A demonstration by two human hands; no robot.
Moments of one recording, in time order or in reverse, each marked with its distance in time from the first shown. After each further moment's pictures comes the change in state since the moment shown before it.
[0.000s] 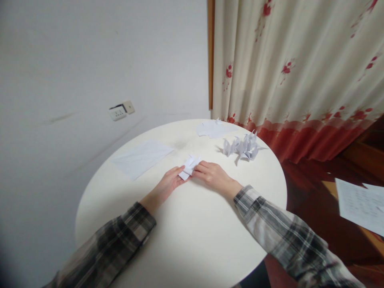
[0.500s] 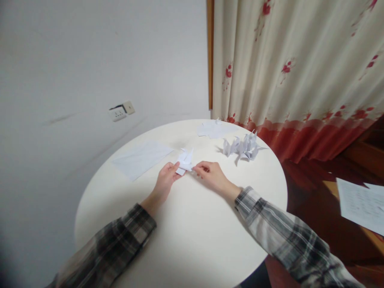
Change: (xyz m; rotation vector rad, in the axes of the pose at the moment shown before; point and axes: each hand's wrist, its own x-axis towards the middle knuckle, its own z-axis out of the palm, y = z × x) left_hand -0.002 0.006 0.003 0.100 0.188 0.255; right_hand 0.008 -0.009 0.014 0.925 0.041 0.929
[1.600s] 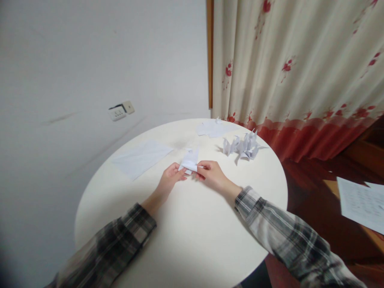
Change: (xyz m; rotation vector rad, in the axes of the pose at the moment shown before) left_hand -0.006 0.007 0.005 0.174 -0.165 -0.036; right_hand 0.005 0.001 0.003 0.278 -0.066 0.125
